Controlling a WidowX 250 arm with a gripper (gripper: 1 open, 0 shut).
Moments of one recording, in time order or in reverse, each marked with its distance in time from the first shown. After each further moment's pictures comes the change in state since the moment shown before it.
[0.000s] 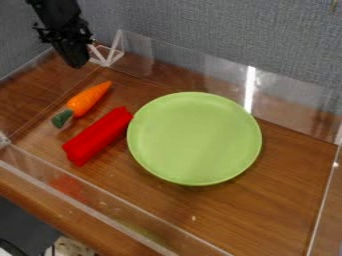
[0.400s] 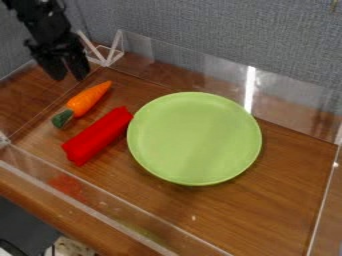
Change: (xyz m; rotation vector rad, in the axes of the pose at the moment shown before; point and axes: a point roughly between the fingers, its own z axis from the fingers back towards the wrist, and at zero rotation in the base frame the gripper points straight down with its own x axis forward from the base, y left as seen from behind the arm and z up) arm -0.014 0.019 -0.018 -0.001 -0.003 0.068
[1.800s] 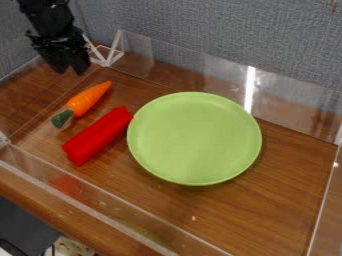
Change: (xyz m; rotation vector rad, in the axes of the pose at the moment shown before) arm 0.004 -0.009 0.008 0.015 0.005 -0.082
